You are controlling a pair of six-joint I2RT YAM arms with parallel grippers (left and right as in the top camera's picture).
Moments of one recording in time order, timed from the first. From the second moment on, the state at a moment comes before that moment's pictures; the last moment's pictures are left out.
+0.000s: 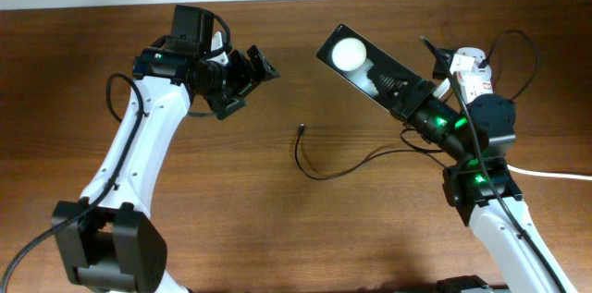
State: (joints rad) left arm -0.19 1.78 1.60 -0.92 0.49 -0.73; right arm 0.09 1.15 0.70 0.42 -0.65 1.17
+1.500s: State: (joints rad) left arm -0.18 1.78 1.60 -0.71 0.52 -0.58; right arm 0.18 1.19 0.64 0.45 -0.41 1.51
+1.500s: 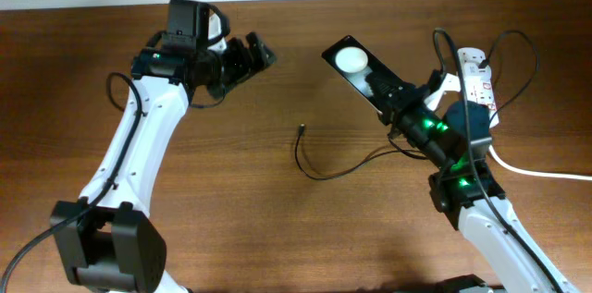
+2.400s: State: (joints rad) left arm -0.23 1.78 1.60 -0.32 1.10 -0.97; right arm 0.46 1.27 0.63 0.74 0.00 1.67
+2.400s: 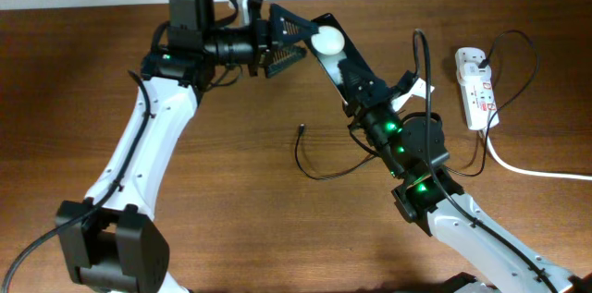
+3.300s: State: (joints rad) left arm -0.31 1.78 1.60 -0.32 0.96 -1.04; right arm 0.51 1.33 0.67 0.79 0.04 1.74
